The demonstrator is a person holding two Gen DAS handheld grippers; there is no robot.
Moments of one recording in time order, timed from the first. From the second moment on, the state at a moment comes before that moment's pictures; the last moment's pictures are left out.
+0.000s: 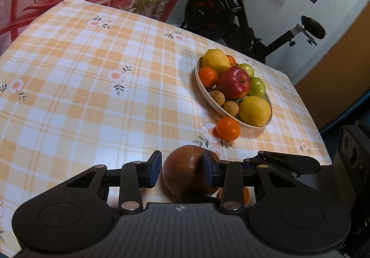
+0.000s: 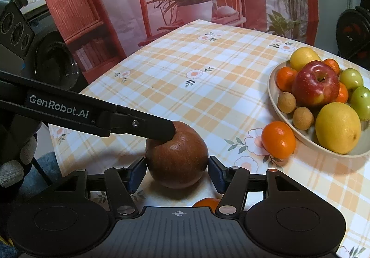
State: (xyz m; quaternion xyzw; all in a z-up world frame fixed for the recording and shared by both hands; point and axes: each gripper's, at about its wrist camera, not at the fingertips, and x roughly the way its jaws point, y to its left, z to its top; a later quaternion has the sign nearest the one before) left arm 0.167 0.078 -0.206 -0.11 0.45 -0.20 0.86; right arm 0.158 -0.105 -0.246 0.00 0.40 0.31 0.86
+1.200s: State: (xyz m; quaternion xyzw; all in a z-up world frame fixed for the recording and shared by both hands) left arm 0.234 -0.090 -0.136 0.02 0.39 -0.29 0.87; right arm 0.193 -0.268 -0.208 0.09 0.26 0.20 0.94
